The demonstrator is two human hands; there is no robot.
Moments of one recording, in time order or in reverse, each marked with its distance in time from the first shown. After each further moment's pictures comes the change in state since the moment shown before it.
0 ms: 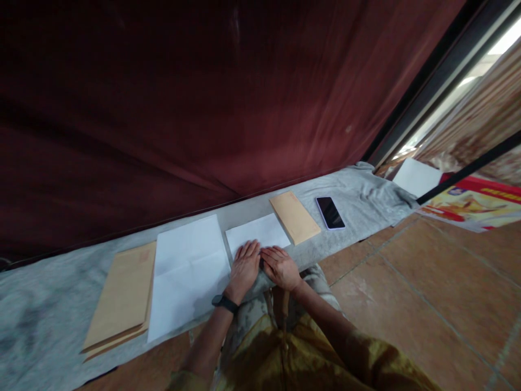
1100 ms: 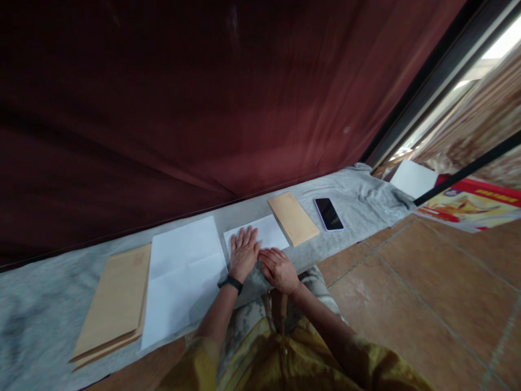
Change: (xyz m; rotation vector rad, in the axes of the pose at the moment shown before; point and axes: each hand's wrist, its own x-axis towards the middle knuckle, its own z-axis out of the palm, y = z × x) left_hand 0.046 -0.008 0.010 0.038 0.060 -0.151; right_hand 0.001 -0.002 -0.003 0.021 -0.047 0.032
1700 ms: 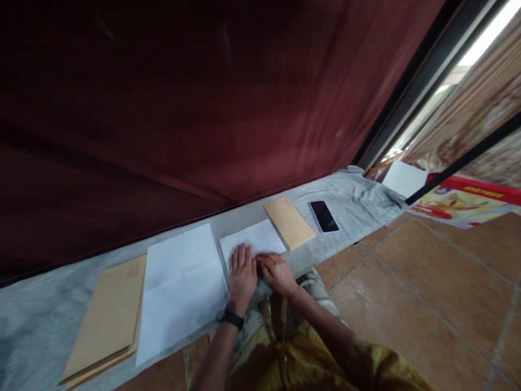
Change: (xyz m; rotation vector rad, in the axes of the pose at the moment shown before) left_hand -0.046 0.015 -0.002 -0.036 0.147 -0.030; right_hand 0.008 0.002 0.000 0.042 0.062 0.140
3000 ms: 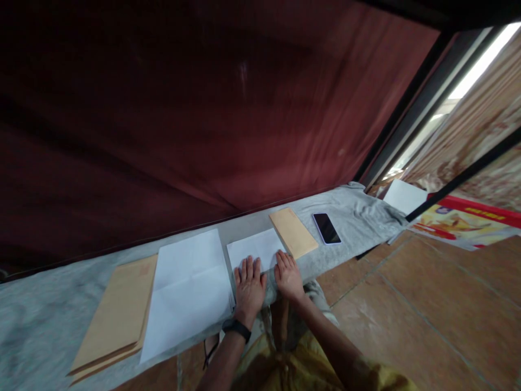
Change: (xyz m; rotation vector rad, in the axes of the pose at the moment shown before) left_hand -0.021 0.015 0.001 0.100 -0.026 -0.038; right_hand -0.017 0.028 0.023 -0.263 0.238 0.124
